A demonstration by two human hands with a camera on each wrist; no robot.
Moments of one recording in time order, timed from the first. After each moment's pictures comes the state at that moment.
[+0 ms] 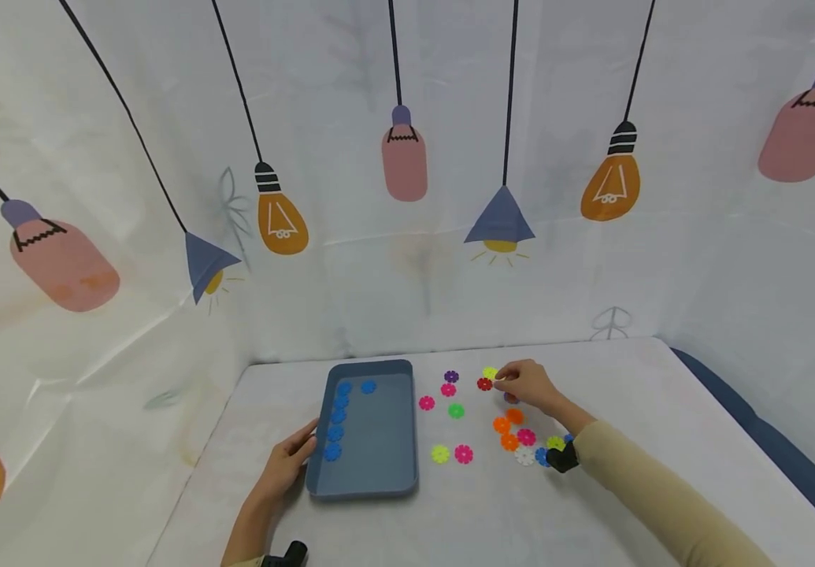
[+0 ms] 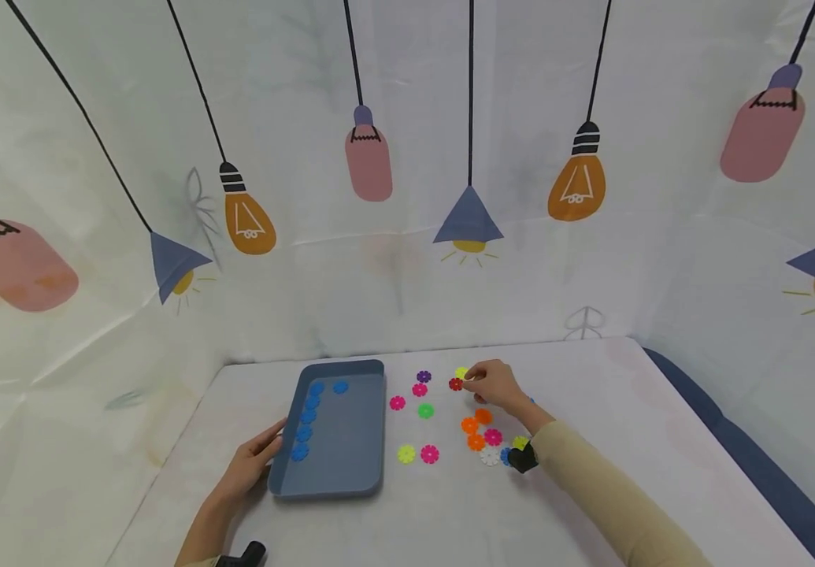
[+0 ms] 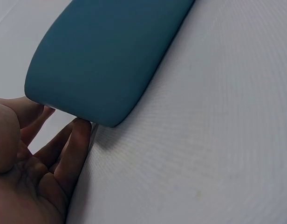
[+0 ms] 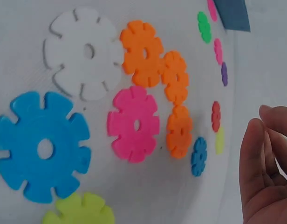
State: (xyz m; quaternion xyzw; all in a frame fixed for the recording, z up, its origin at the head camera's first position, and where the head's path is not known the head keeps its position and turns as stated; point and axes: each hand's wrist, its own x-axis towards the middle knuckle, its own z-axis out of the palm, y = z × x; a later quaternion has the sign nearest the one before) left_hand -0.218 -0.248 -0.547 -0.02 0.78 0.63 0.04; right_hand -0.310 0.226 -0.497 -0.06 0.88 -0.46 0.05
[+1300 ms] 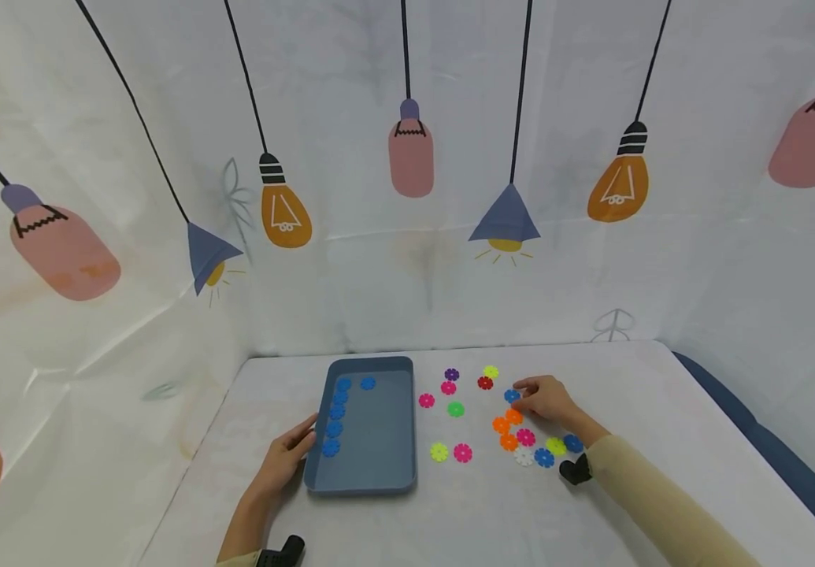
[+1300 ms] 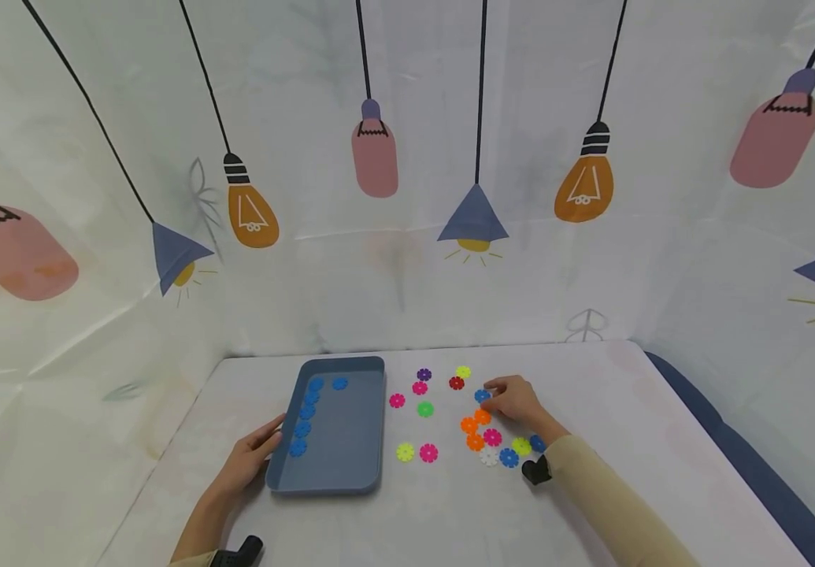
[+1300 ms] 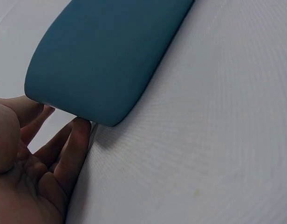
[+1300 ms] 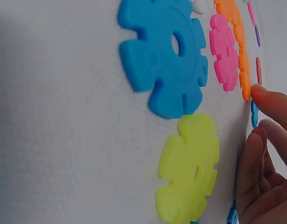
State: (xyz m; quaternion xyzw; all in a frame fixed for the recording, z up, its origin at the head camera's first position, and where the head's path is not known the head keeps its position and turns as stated) left_hand -0.219 -0.247 -0.545 -0.03 0.79 0.62 0.04; right_hand -0.309 0.260 -0.532 0.01 0.91 -0.40 0.09
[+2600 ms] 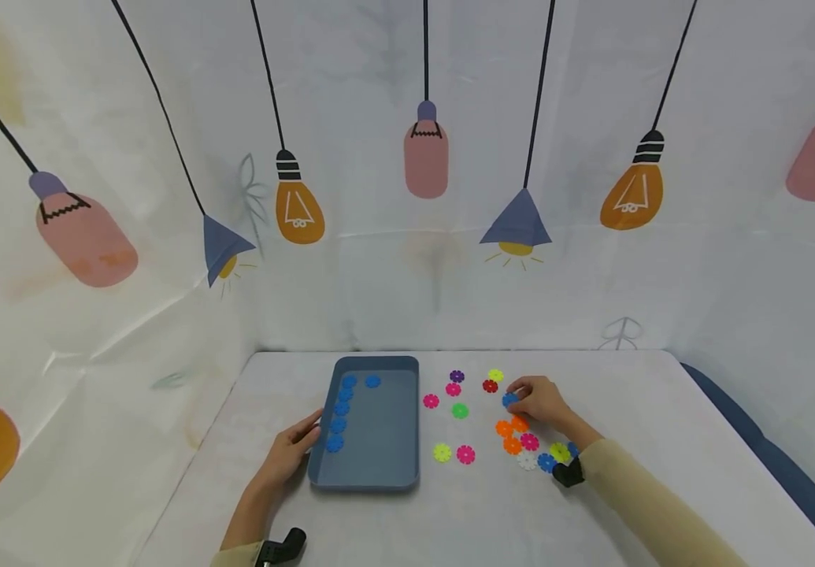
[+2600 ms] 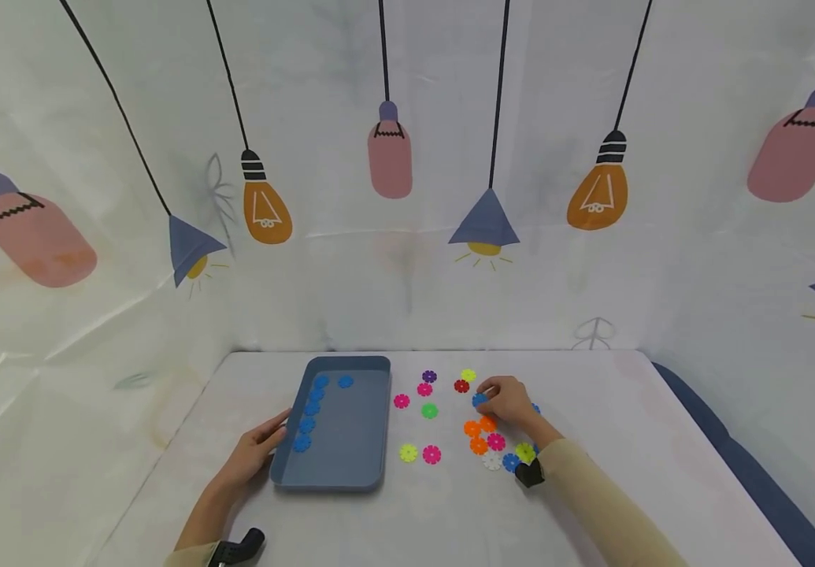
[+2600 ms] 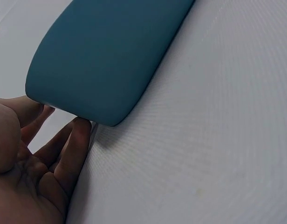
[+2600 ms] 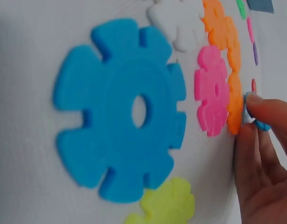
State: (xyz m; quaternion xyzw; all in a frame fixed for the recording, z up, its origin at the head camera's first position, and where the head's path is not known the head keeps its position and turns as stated) left_hand -0.219 -0.250 -0.548 -0.03 0.78 0.62 0.04; right_hand -0.311 0.239 -0.527 -0.03 0.90 -0.42 0.08
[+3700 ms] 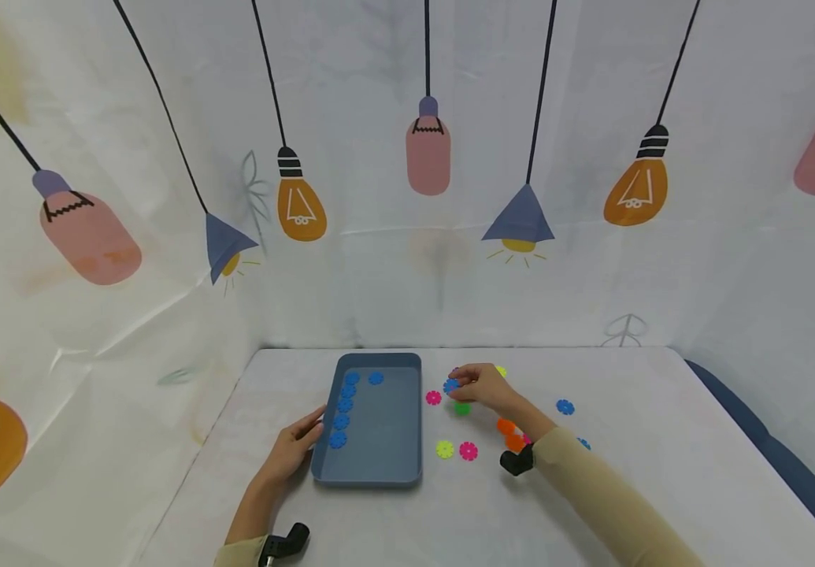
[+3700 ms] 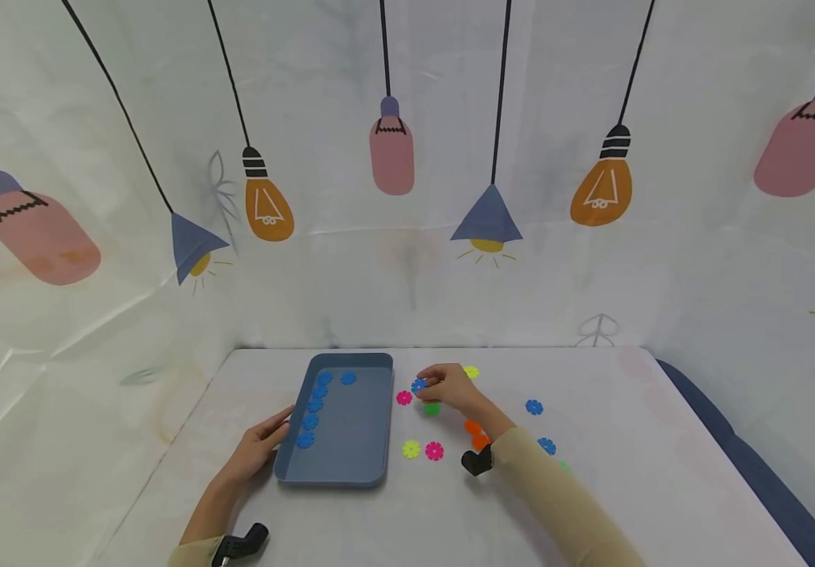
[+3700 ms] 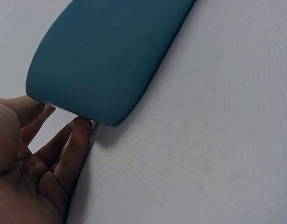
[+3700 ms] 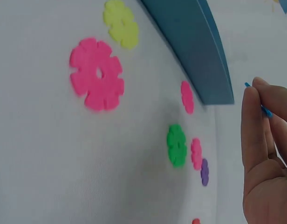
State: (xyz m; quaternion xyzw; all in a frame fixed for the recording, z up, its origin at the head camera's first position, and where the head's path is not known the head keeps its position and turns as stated) left_hand -0.219 -0.249 -0.546 -0.04 0.79 0.62 0.04; right_hand -0.309 0.142 -0.492 -0.10 0.77 -0.61 0.15
